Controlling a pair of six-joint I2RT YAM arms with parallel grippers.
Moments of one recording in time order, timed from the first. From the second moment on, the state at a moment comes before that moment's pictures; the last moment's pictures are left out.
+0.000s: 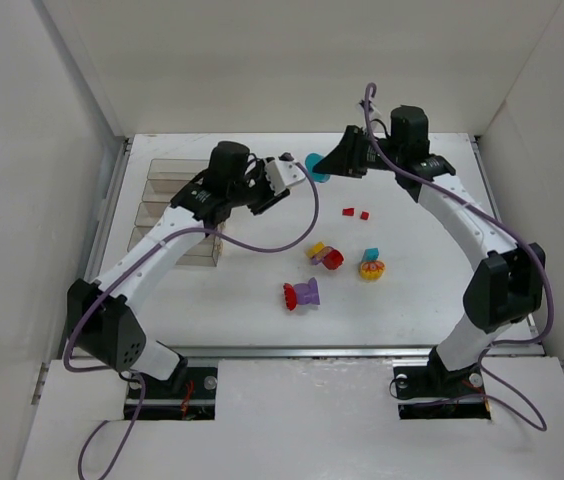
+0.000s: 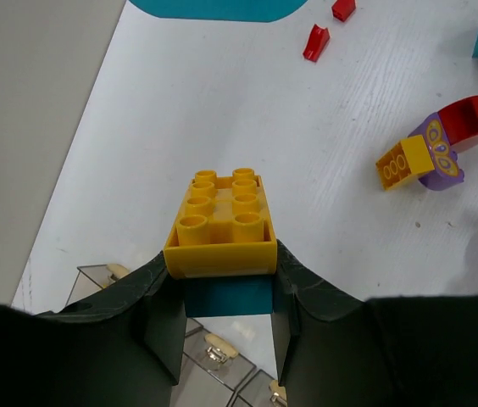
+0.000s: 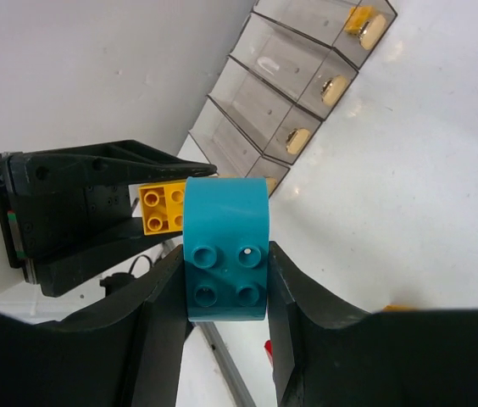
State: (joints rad) left arm -0.53 1.45 1.33 -0.42 0.31 0.64; right arm 0.30 1.67 1.52 -0.20 -0.79 0.57
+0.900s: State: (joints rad) left arm -0.38 0.95 0.88 -0.15 -0.37 0.24; right arm 0.62 2.40 2.37 -0.18 -0.63 0.63
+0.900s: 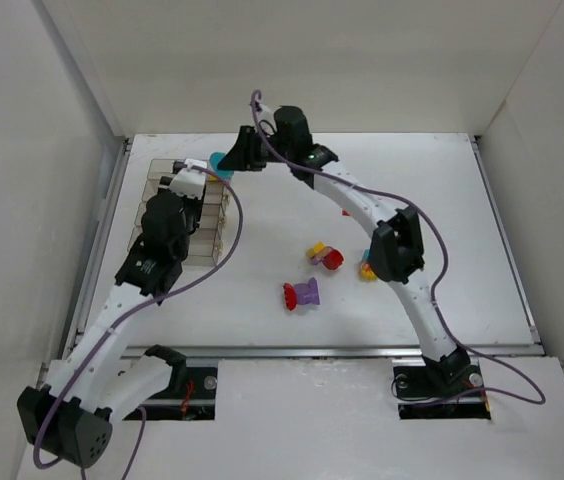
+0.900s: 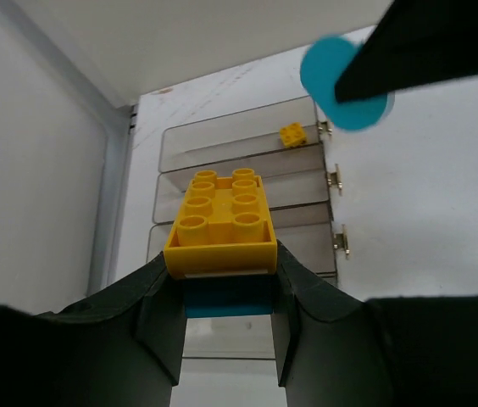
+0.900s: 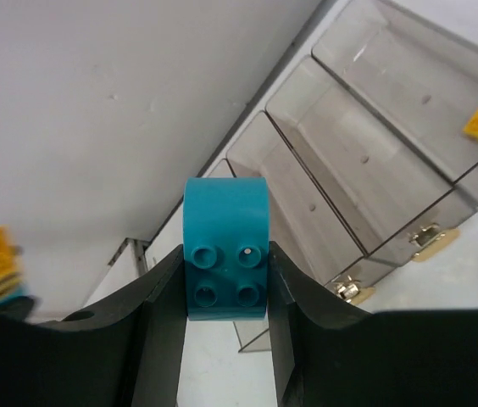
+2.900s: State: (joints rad) left arm -0.30 0.79 0.84 -0.12 -0.22 0.22; right arm 0.81 1.96 1.89 -0.10 -0.34 0.30
